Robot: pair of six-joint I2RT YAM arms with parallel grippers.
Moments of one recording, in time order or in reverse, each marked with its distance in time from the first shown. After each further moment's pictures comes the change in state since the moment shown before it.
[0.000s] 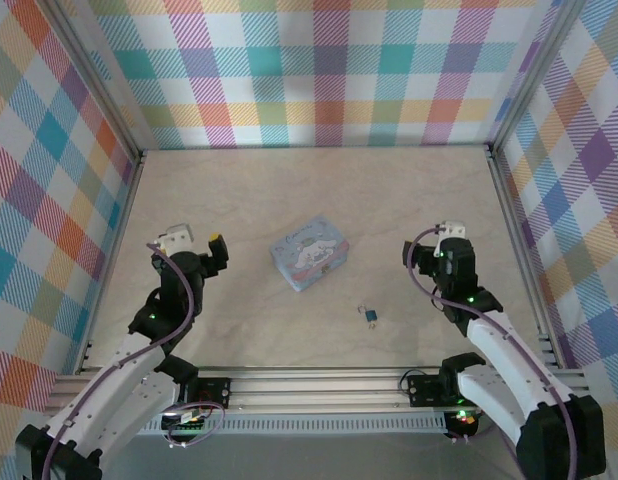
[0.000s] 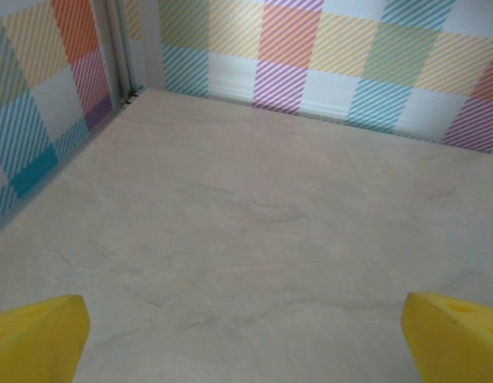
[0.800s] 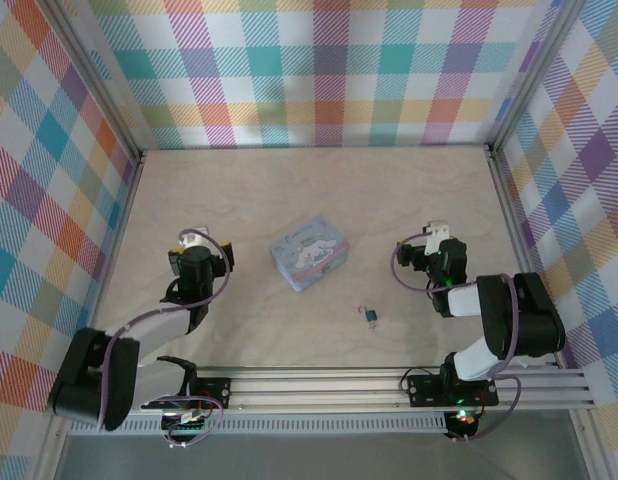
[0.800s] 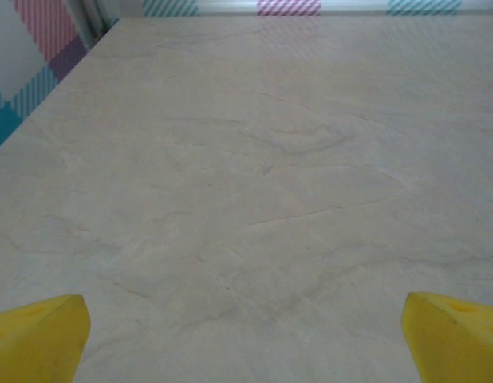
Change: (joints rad) left arm 0.166 0.540 -0.159 0.612 0.179 0.182; right arm -0.177 0.682 -0.111 0.881 -0.280 -0.190
